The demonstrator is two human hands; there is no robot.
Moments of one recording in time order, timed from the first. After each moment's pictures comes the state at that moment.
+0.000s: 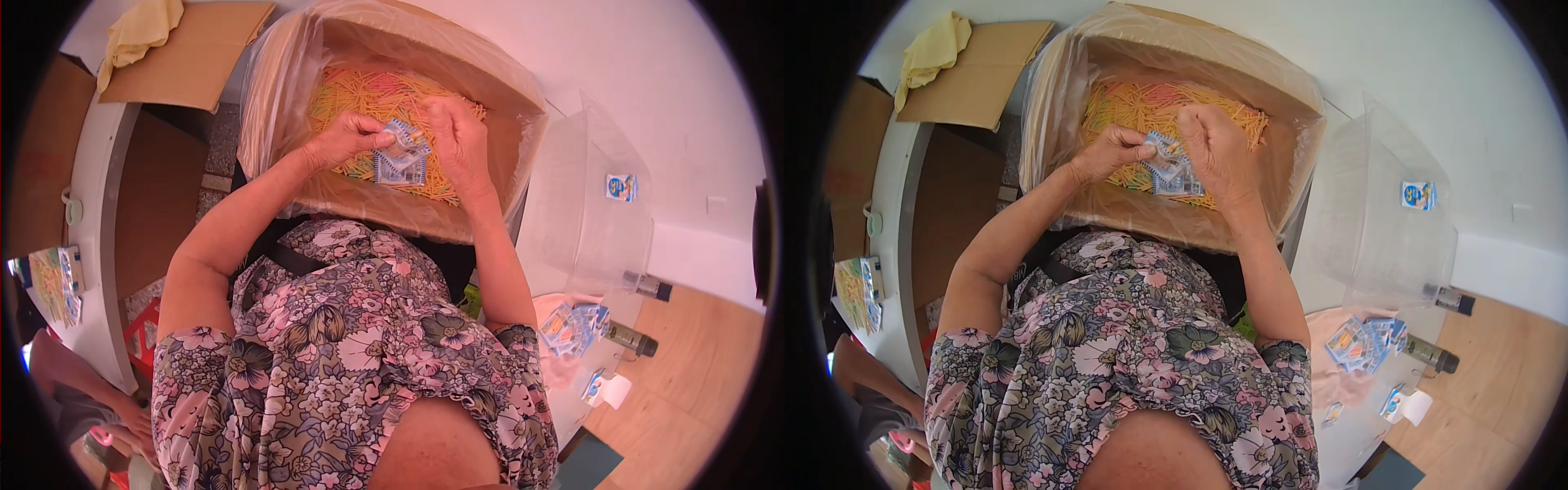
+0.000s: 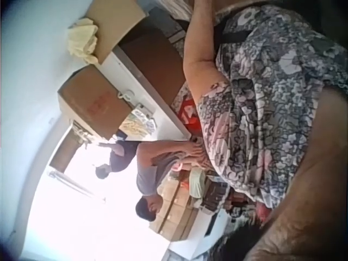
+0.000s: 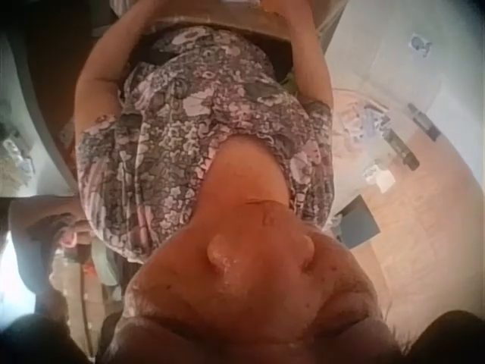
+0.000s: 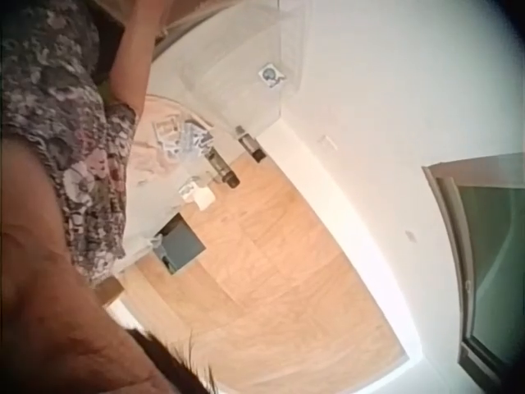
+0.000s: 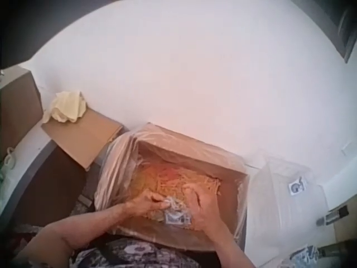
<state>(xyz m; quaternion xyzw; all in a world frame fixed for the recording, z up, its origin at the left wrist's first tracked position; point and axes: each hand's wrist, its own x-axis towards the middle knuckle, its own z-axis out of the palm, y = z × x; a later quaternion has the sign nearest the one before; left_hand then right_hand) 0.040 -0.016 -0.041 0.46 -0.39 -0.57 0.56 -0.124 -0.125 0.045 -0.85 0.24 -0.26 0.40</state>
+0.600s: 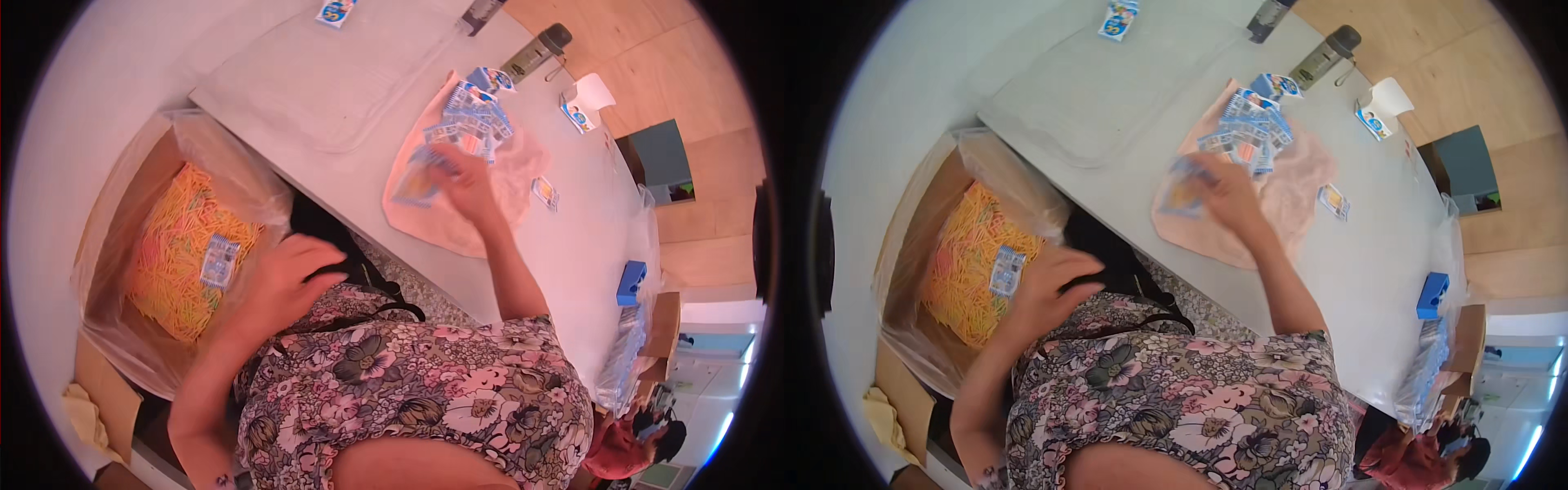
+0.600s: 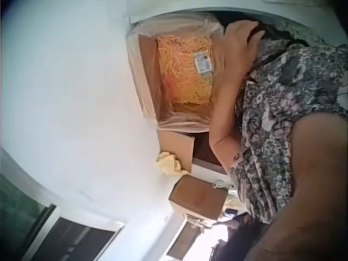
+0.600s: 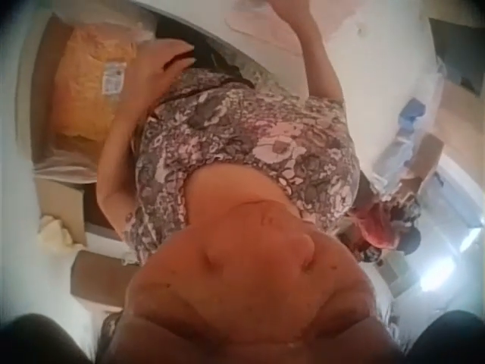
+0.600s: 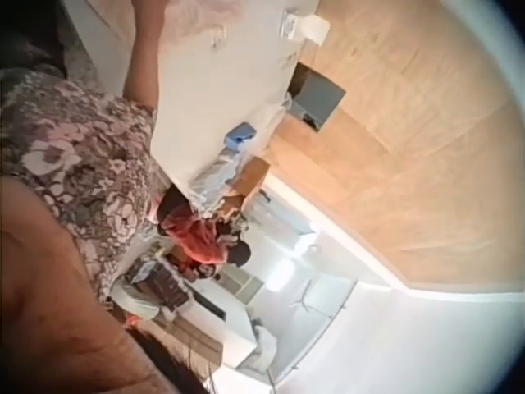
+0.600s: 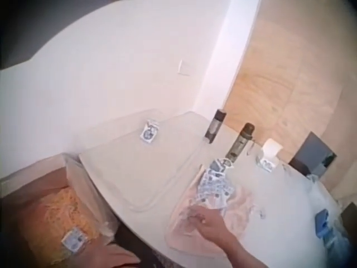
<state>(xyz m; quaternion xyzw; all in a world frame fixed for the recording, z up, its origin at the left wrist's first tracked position) -0.185 -0.031 0.079 0.22 -0.84 -0.40 0.29 -0.491 -0.007 0.071 -0.61 0.61 -0.44 0.24</state>
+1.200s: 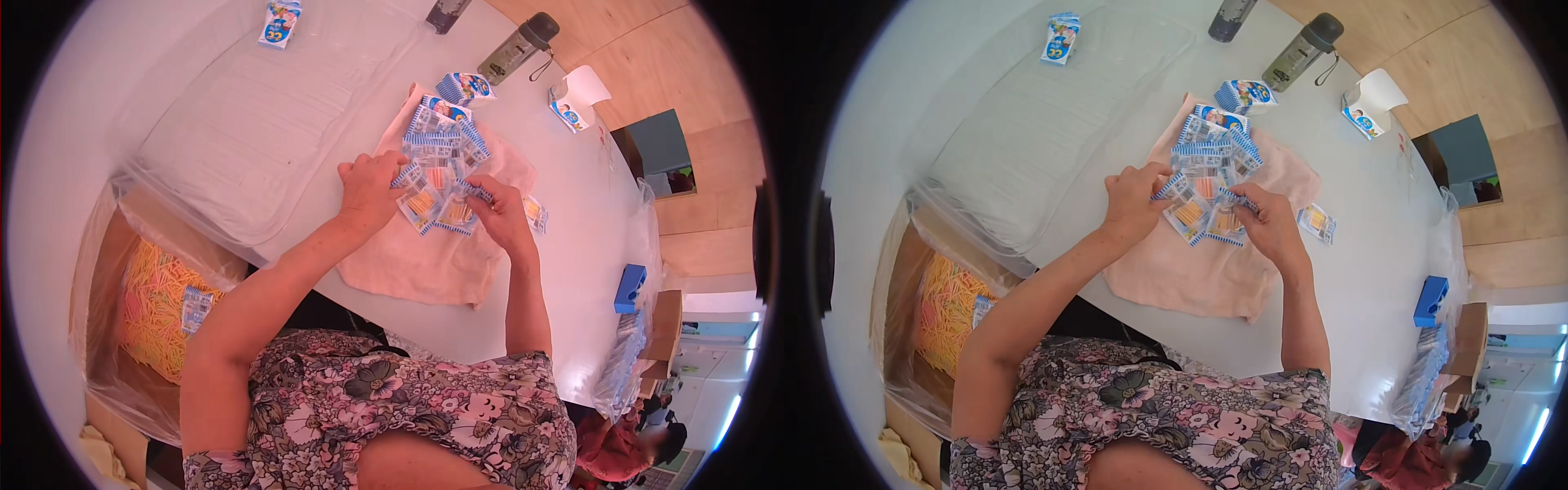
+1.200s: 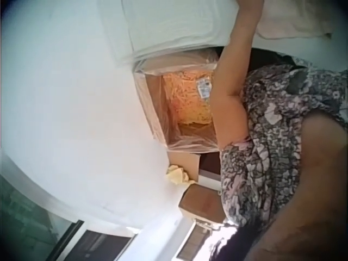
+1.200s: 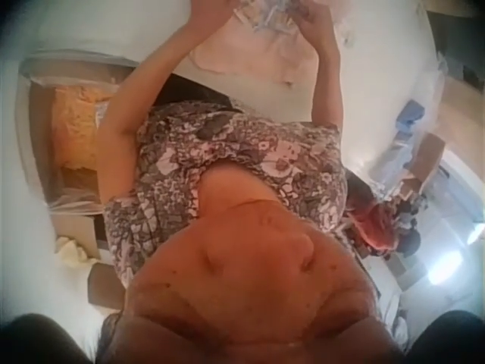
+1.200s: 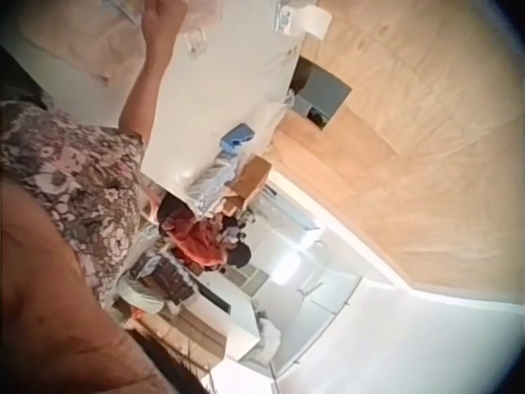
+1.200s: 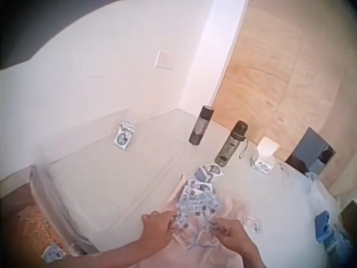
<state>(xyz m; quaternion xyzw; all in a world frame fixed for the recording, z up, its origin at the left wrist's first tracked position) -0.426 -0.120 0.019 0.33 -0.84 -0.34 0.26 -0.605 0.011 0.084 -0.51 0.76 -0.32 0.24</state>
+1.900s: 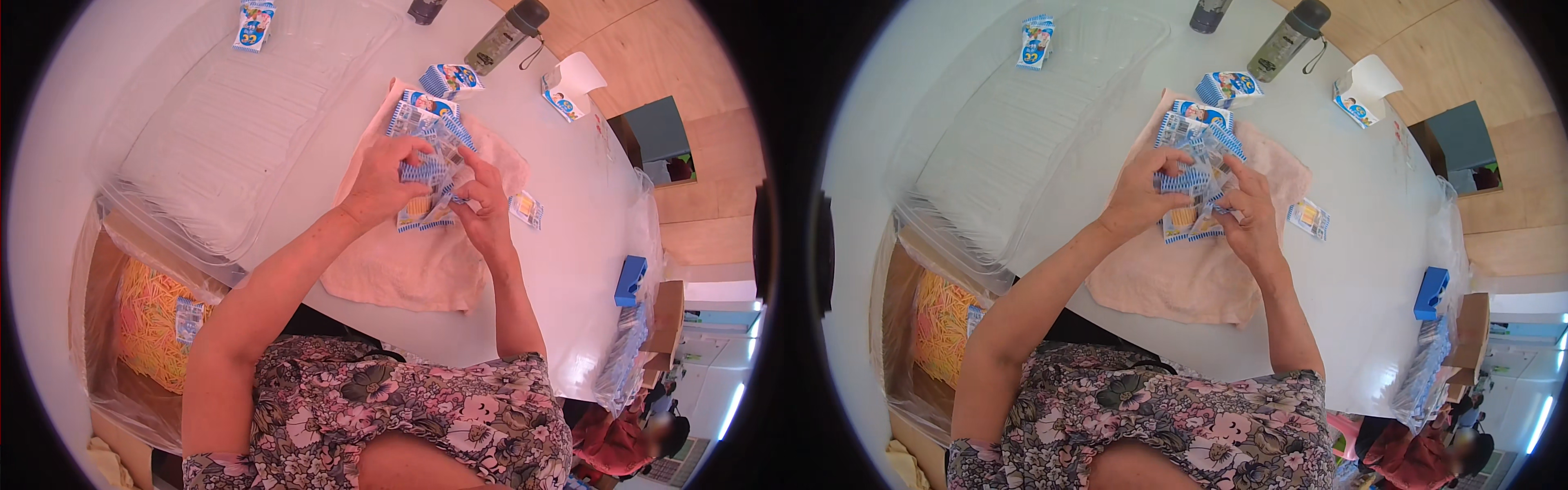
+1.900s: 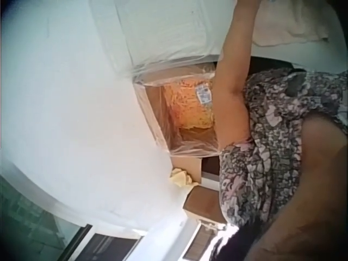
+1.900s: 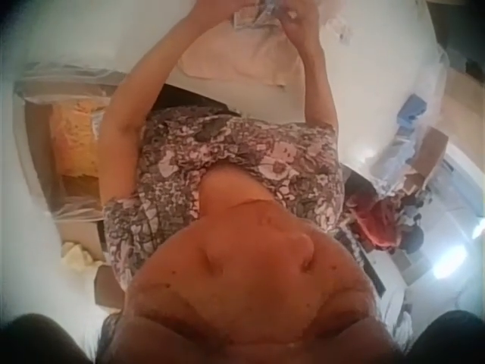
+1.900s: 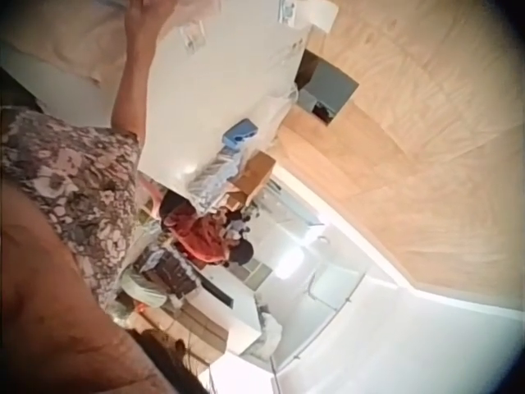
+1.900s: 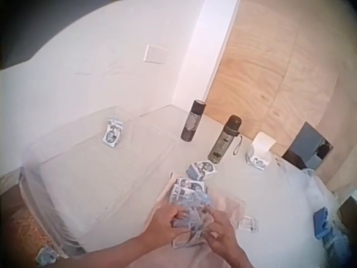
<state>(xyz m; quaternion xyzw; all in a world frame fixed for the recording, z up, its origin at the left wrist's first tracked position) -0.466 -0.127 0.033 0.19 -0.76 -0.51 0.35 -0.608 0.009 0.065 -0.59 0.69 -0.42 0.08</state>
